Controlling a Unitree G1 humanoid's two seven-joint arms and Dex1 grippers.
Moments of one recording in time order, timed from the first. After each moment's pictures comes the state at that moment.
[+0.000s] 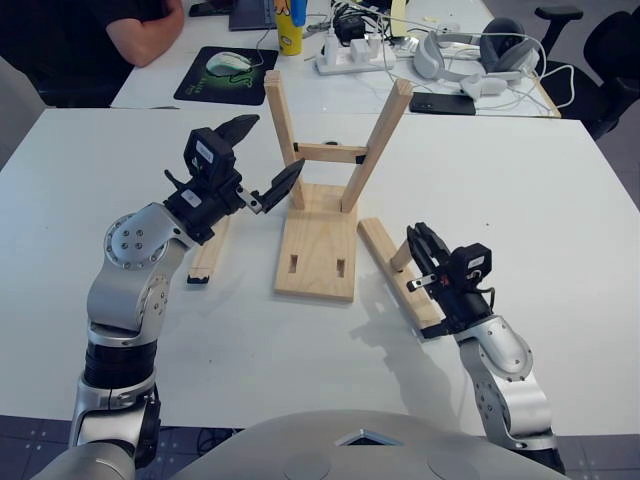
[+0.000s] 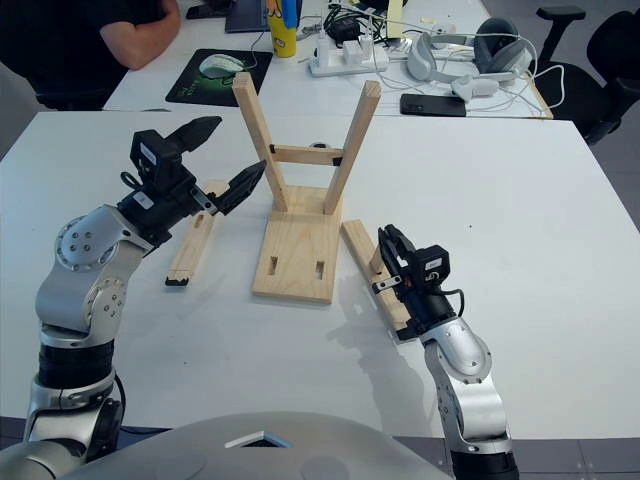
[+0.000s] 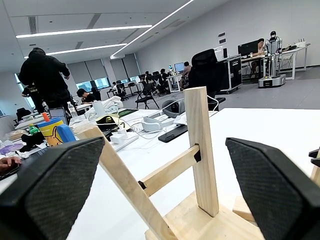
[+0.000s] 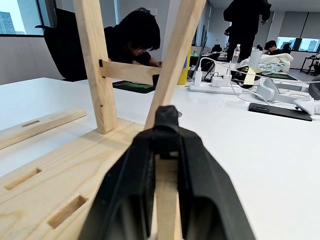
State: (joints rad) left arm -0.23 0.43 0.01 -0.42 -0.35 0.34 -0.56; right arm 0.35 -0.27 0.07 -0.44 0.24 0.04 0.29
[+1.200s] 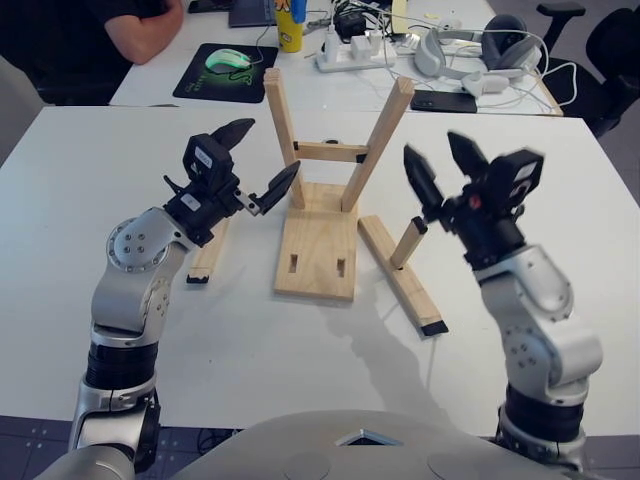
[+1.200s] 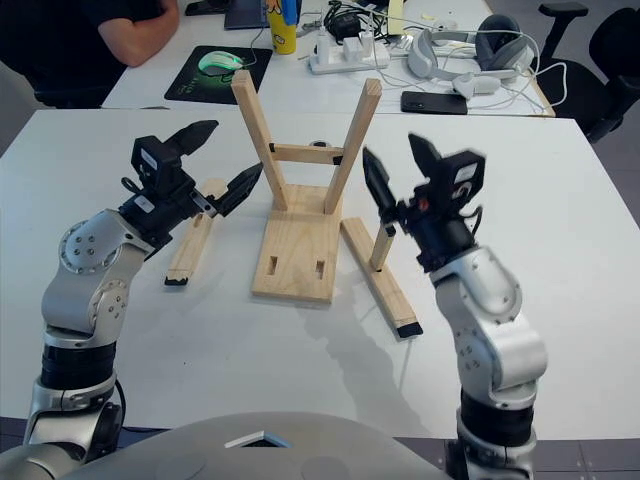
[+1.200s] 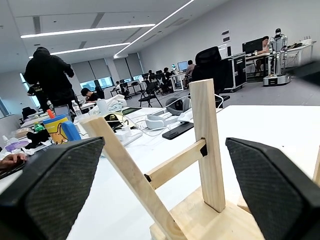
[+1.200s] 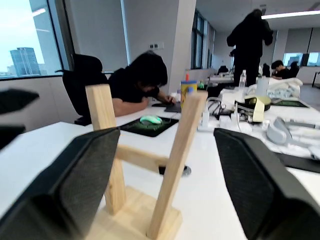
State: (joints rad) left arm -0.19 0.42 0.00 -0.38 -0.32 0.27 -0.54; right arm -0.13 -0.28 -0.14 -0.72 0.57 0.60 0.18
